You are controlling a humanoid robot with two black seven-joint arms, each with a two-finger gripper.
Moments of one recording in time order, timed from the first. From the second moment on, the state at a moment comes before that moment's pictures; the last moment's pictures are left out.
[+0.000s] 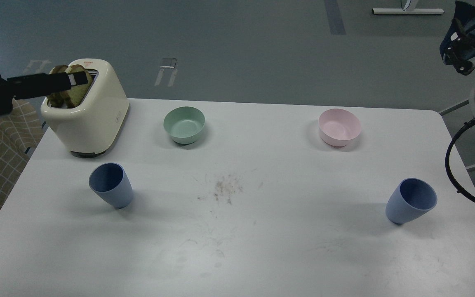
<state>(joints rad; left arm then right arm) -0.46 1.24 -1.00 -1.46 1.42 -0.49 -0.34 0.62 -0.39 1.54 0.91 -0.34 0.49 0.00</state>
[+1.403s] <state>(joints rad) -0.43 1.08 -0.71 -1.39 1.75 -0.43 -0.36 0.57 -0.38 1.59 0.92 -0.34 0.49 0.00</state>
